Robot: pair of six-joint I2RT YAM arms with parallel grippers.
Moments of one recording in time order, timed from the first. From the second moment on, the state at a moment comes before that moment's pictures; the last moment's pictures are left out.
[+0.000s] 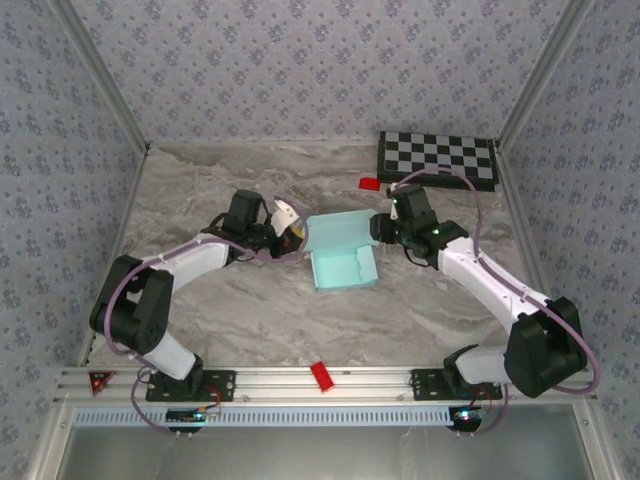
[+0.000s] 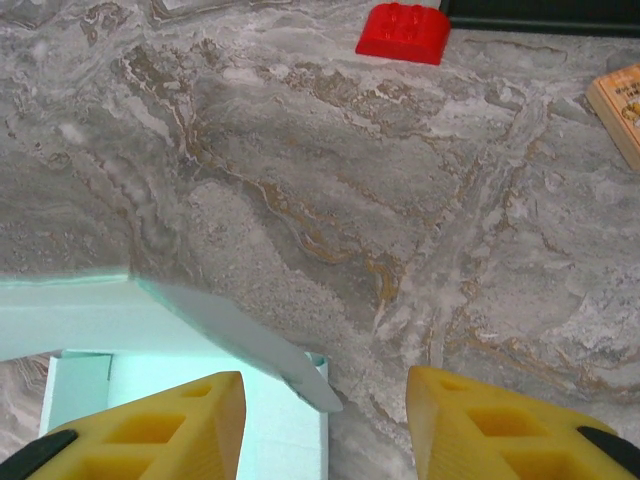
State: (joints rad) left arm -0.45 1.55 0.88 -0.03 0.61 0.28; right arm 0.45 1.33 0.99 -0.44 0.06 0.34
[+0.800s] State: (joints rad) left arm -0.50 1.39 0.75 -0.03 0.39 -0.03; right arm 0.42 1.16 0.72 -0.35 -0.14 0.28
